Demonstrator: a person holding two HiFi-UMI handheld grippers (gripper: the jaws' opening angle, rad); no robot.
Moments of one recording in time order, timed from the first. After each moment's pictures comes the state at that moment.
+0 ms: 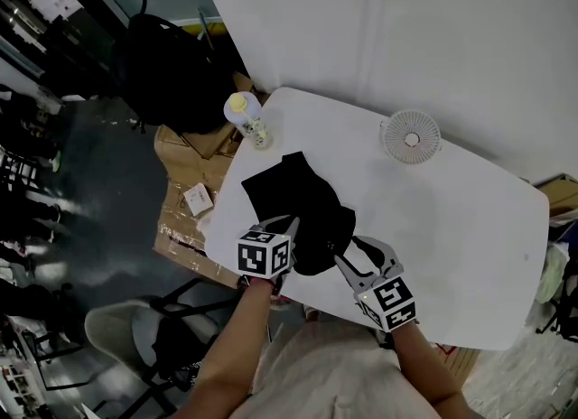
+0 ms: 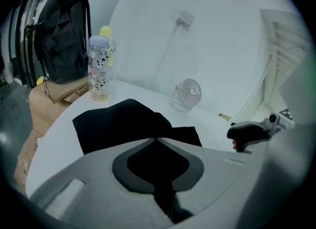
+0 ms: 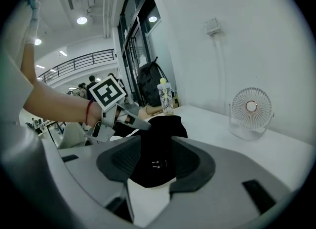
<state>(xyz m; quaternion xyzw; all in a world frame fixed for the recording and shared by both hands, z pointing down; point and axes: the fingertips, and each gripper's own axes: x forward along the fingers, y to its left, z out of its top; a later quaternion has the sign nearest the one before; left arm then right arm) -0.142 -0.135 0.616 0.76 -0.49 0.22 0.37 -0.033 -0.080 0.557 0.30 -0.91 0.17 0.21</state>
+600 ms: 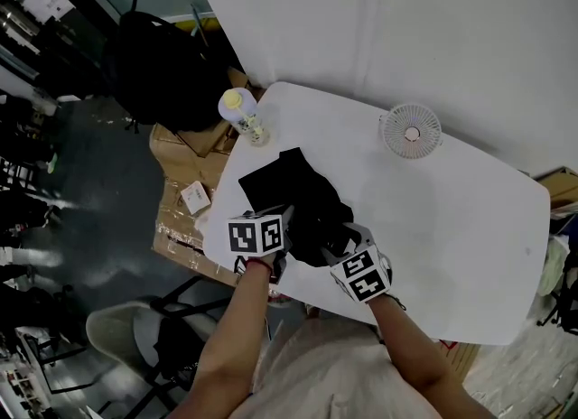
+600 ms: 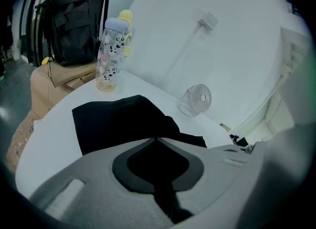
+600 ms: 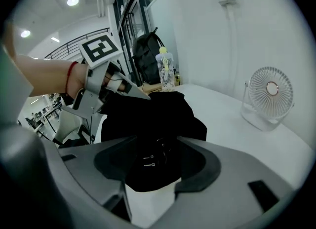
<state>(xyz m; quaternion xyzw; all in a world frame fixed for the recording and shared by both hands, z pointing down) -0.155 -0.158 0.628 0.73 -0.49 0.19 0.44 -0.069 -0.099 0.634 0.29 -0.88 0.20 0.32</state>
